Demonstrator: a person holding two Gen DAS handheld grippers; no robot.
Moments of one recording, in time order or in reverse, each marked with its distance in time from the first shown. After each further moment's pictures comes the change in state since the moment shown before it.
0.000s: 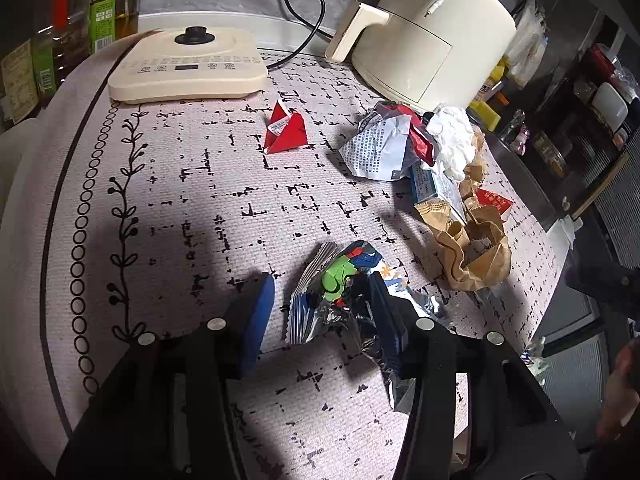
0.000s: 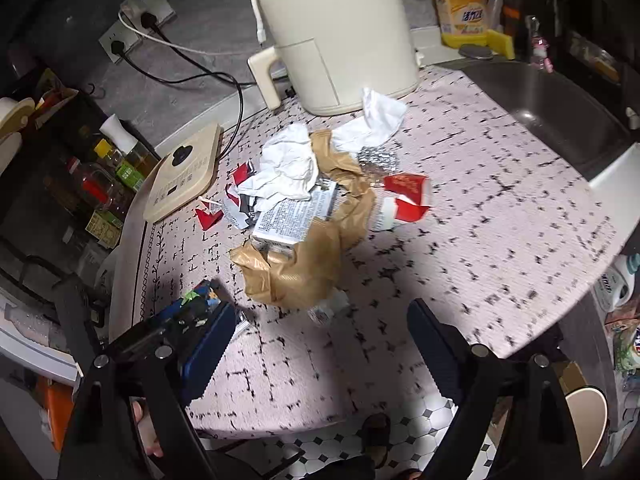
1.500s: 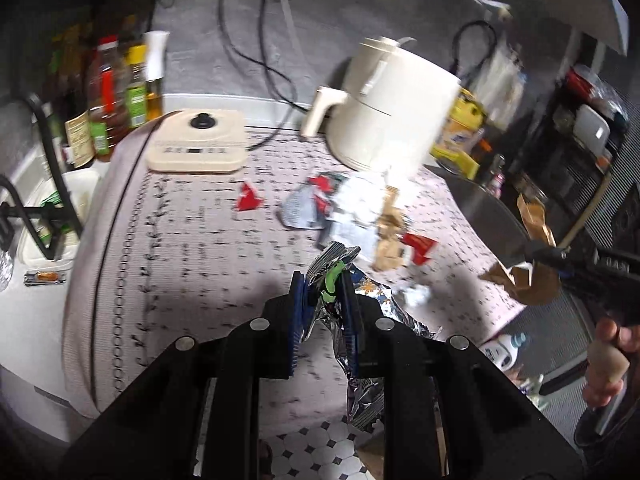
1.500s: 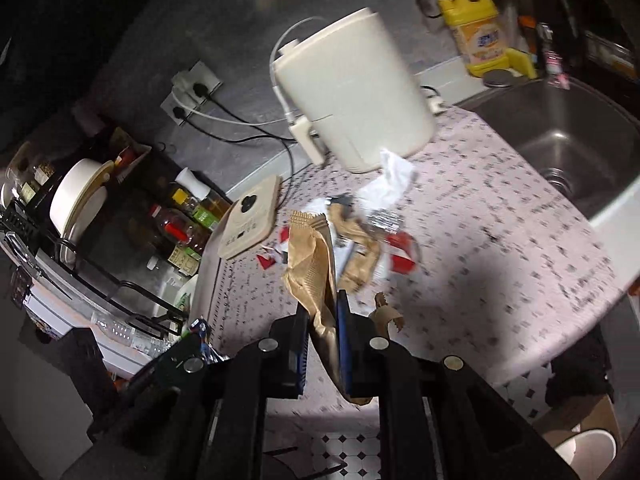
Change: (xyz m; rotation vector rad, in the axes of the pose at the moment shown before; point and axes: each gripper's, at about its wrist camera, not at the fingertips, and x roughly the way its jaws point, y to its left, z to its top) left arm -0.108 -0.103 -0.022 -0.005 -0.207 0.103; right arm -0.087 -0.102 0.024 0.017 -0.098 0.309
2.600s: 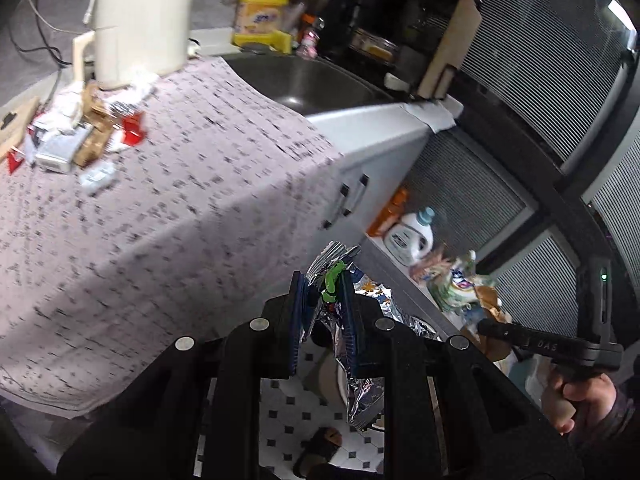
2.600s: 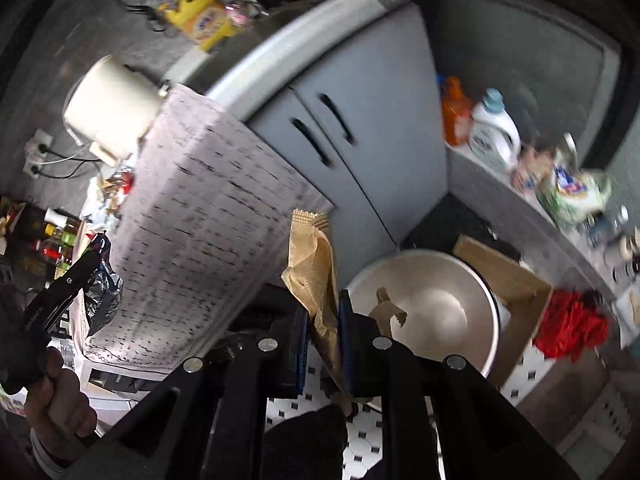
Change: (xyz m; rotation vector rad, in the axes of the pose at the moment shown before) left arm 0.031 -0.257 -0.141 0.323 0.276 -0.319; right arm -0.194 -0.261 -0.222 0.409 0.042 -0.406
